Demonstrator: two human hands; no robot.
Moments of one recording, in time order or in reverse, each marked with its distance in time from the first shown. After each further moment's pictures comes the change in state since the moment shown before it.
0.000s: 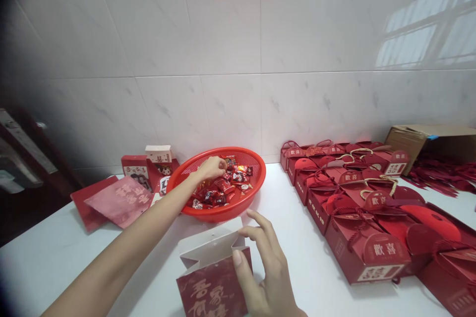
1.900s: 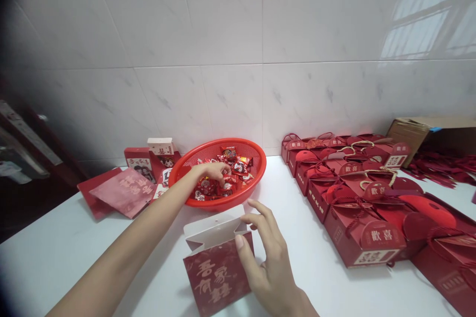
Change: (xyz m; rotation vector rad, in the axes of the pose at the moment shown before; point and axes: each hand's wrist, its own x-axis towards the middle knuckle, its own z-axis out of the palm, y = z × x) left_hand 0.001 -0.008 0.010 -0.006 -0.437 0.133; right_hand 0.006 -0.005 -0.008 -0.007 -0.076 -0.034
